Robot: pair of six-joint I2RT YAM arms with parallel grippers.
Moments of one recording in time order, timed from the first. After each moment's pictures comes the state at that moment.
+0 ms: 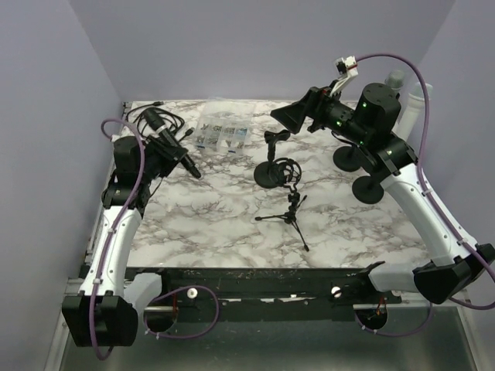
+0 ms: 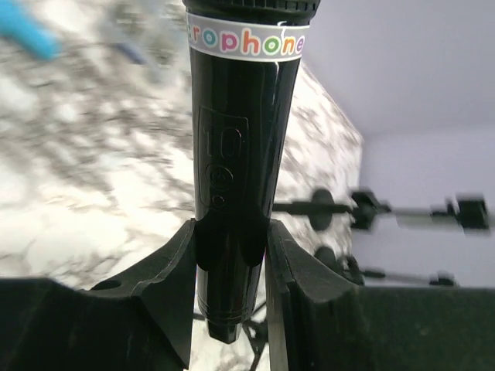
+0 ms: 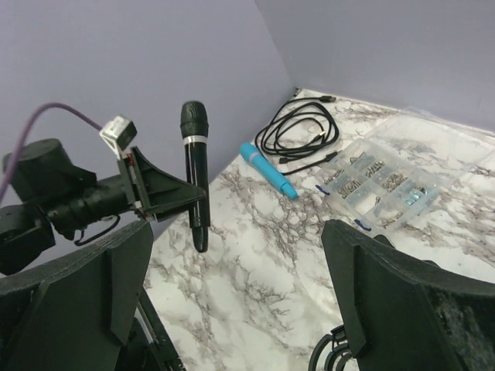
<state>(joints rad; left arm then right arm) -0.07 1.00 0.96 -0.28 0.30 -0.89 0.48 1.31 1.50 -0.18 -0.40 0.44</state>
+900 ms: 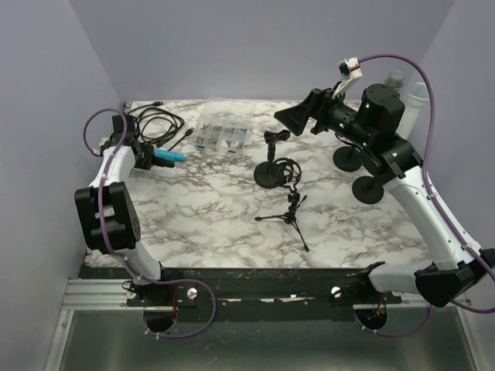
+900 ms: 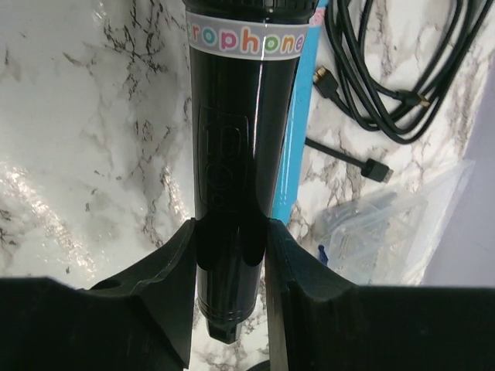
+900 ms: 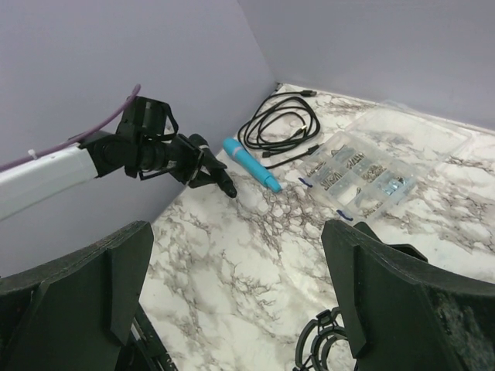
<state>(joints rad) 0.21 1.66 1.23 -0.53 -0.09 -1.24 0.48 1.28 1.51 -0.25 -0.35 0.40</state>
